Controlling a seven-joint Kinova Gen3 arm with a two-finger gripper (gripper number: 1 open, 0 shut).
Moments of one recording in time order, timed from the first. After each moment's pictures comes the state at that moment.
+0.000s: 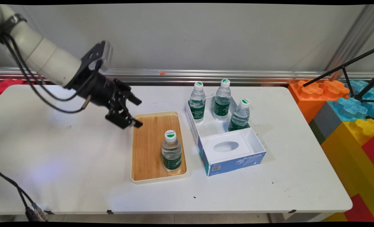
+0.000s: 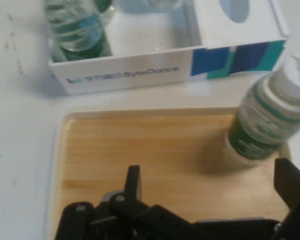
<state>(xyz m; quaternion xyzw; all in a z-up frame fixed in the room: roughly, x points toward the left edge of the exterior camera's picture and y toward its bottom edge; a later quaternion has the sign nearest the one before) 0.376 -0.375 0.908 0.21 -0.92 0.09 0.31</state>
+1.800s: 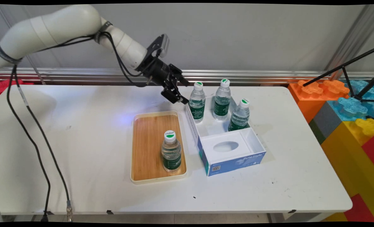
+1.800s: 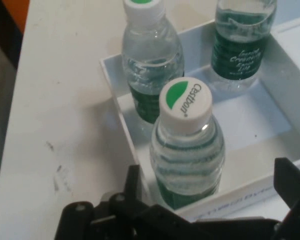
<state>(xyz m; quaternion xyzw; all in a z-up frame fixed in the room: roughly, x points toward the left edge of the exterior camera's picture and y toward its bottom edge) 0.327 -0.577 0.827 0.08 -0.91 0.09 0.39</state>
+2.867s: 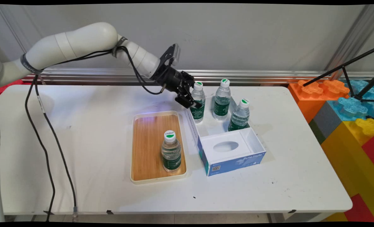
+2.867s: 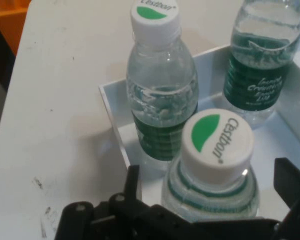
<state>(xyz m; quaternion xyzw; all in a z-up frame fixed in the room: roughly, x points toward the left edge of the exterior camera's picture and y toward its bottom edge) 0.300 -0.599 0.782 0.08 -0.90 0.08 0.43</state>
